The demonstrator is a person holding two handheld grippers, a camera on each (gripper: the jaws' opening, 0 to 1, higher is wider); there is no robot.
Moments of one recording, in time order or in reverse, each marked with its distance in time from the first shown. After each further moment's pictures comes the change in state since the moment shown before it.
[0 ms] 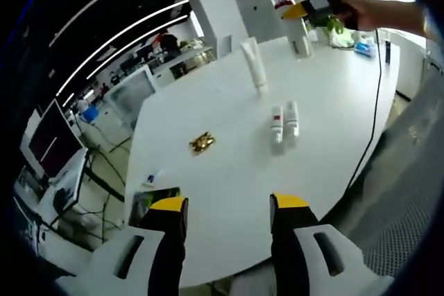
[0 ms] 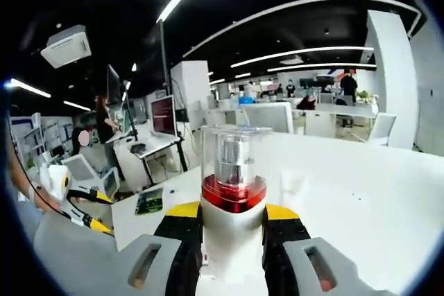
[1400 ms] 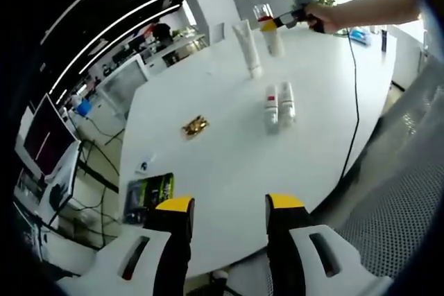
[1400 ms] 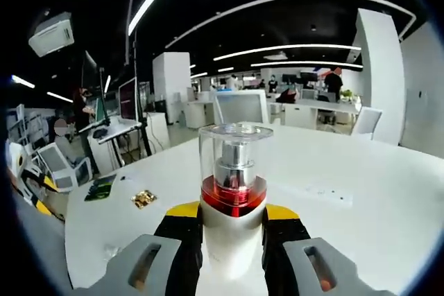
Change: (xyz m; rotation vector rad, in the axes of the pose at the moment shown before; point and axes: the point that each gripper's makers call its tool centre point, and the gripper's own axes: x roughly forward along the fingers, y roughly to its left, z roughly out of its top) left arm 0.006 -0.005 -0.026 0.028 0.096 -0.038; right arm 0.065 -0.099 -0.043 -0.046 0.021 -0.116
